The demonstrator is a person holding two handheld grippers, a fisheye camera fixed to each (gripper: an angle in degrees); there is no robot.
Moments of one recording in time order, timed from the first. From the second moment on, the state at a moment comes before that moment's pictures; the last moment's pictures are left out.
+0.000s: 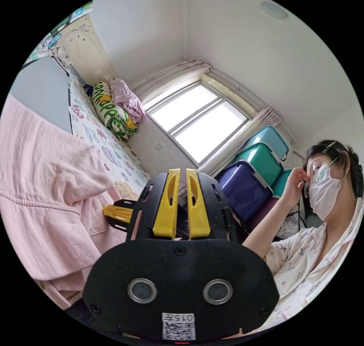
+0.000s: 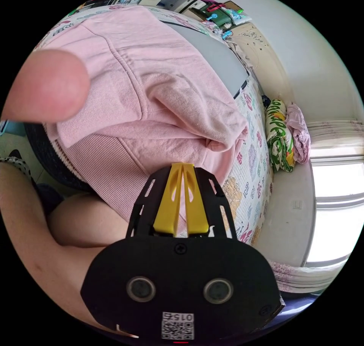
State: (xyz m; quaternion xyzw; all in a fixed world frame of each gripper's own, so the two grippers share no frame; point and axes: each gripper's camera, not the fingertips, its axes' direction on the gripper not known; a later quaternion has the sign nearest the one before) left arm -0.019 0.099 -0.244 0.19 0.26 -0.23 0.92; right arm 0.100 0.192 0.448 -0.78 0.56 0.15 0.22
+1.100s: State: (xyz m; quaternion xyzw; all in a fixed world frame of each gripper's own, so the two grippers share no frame) left arm -0.065 0.037 -0.236 0.19 0.28 -0.23 0.91; right arm 0.097 0.238 0.472 -0.78 0.57 0.15 0.22
